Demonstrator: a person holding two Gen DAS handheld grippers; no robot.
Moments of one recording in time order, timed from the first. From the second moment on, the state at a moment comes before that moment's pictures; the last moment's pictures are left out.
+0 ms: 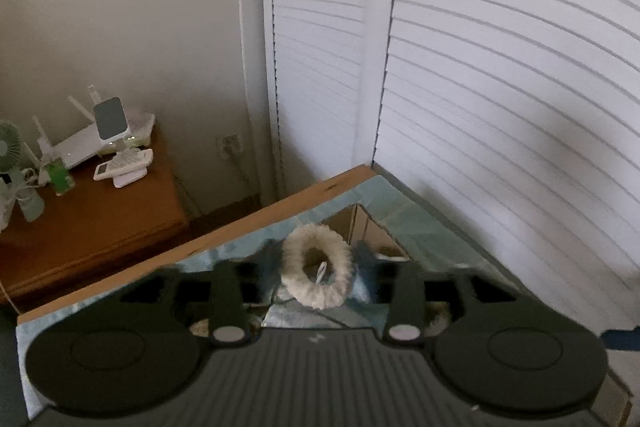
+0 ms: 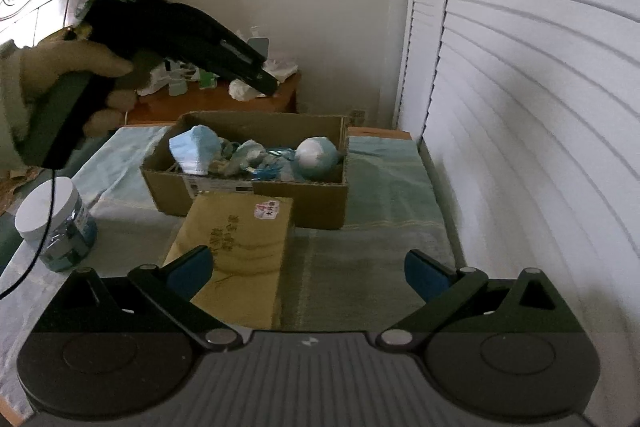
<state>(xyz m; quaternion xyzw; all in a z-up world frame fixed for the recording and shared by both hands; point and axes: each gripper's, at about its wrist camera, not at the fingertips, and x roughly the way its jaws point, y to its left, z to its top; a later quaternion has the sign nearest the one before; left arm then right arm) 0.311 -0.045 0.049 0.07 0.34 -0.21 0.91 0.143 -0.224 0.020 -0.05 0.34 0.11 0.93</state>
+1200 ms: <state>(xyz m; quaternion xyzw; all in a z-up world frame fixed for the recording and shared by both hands) 0.082 0.010 0.070 0.03 0.32 -0.03 0.95 0.108 -0.196 0.058 -0.04 0.36 0.04 0.93</state>
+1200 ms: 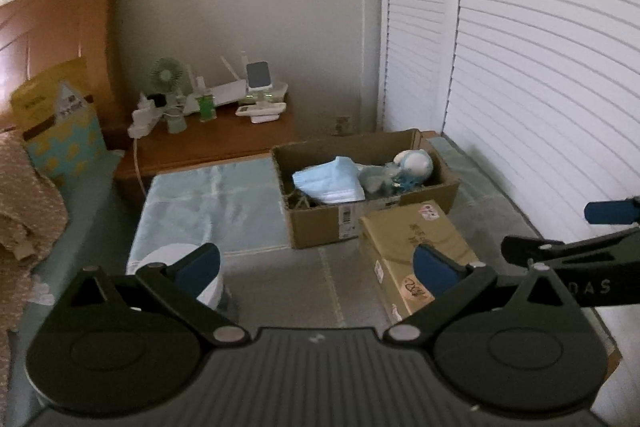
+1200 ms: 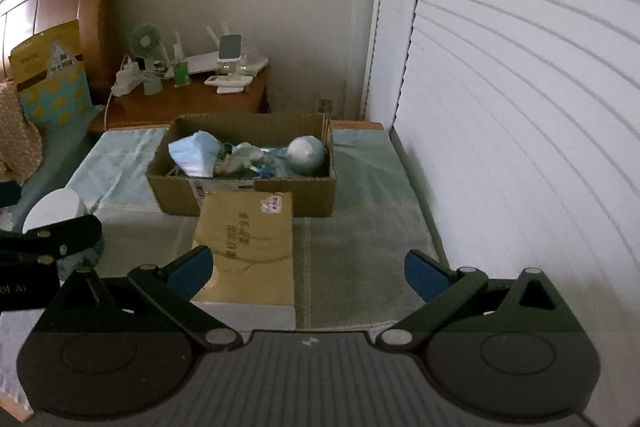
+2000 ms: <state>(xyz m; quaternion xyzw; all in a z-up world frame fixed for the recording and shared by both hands) 0.077 0.008 0.069 0.00 0.33 -0.01 0.94 0.106 -0.196 0.065 -0.04 0.36 0.03 0.93</state>
